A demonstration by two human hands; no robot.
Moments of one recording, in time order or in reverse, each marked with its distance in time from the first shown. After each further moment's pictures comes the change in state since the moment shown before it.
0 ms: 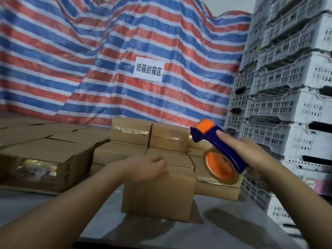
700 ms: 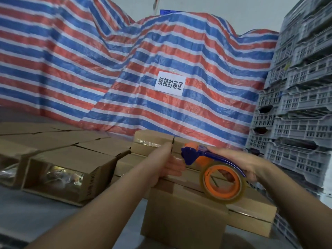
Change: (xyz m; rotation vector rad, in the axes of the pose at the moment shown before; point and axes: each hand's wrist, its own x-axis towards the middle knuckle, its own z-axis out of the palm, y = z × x) left_hand 0.016 0.001 -0.034 -1.259 0.273 -0.240; right_hand 0.061 -0.040 0.062 0.067 -0.569 0.004
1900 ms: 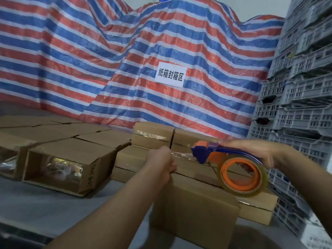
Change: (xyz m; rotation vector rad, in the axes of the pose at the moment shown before) left_hand 0.012 -0.027 0.020 -0.375 0.312 -0.053; right_hand -0.002 0.001 -0.038 -0.115 -0.126 0.206
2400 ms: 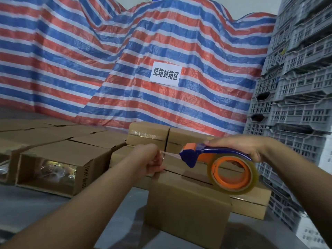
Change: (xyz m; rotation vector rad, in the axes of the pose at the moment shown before) left_hand 0.000 0.021 -0.026 0.357 -0.083 -0.004; right_hand -0.005 -0.014 0.015 -0.116 -0.051 0.016
